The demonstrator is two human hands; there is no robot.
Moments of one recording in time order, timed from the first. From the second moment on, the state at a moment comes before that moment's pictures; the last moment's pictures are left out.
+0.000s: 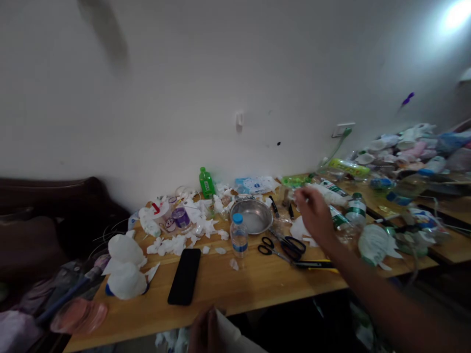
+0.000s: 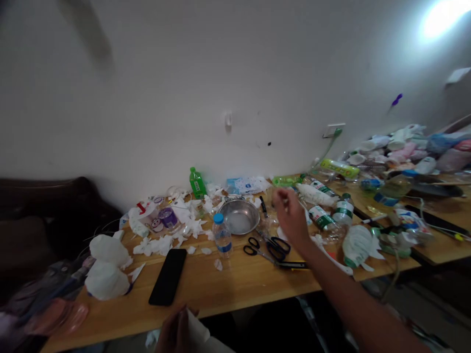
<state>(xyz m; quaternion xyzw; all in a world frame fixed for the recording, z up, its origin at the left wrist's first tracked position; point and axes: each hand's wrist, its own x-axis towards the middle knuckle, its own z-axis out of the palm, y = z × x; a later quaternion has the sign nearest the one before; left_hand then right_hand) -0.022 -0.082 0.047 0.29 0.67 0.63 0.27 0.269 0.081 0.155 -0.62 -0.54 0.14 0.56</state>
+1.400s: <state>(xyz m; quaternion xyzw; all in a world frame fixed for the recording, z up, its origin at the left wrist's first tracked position) -0.044 0.040 -0.006 0.77 0.54 0.21 0.25 0.193 -0.086 0.012 -0.41 -0.85 0.30 0.13</state>
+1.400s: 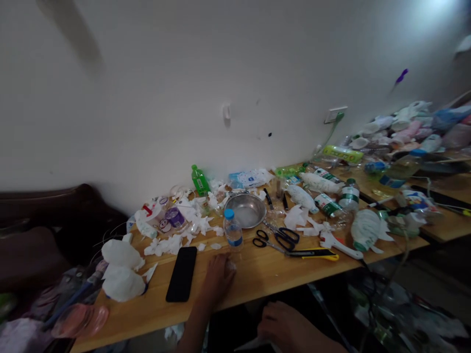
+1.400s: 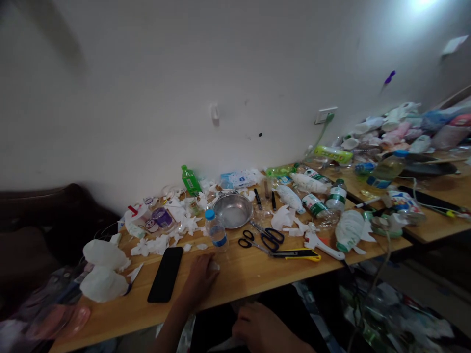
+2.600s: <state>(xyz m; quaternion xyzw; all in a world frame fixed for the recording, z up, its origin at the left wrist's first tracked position) -0.092 -0.028 -0.028 0.60 0.63 0.36 0.34 0.143 -0.005 -0.040 -0.52 -0.72 0.34 0.31</state>
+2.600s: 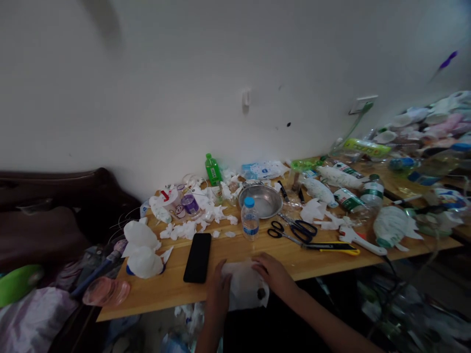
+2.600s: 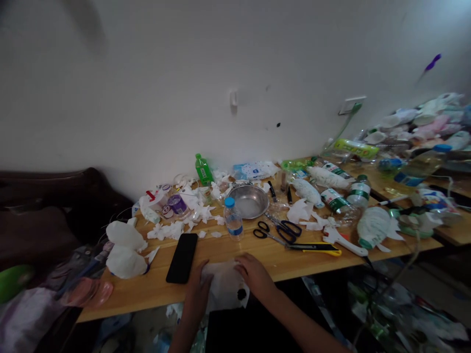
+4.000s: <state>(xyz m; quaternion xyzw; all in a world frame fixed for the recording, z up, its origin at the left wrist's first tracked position) -0.056 -0.008 -0.023 0.88 0.46 0.11 0.01 0.135 -0.019 -0.047 -0.52 -0.80 -0.02 0.31</state>
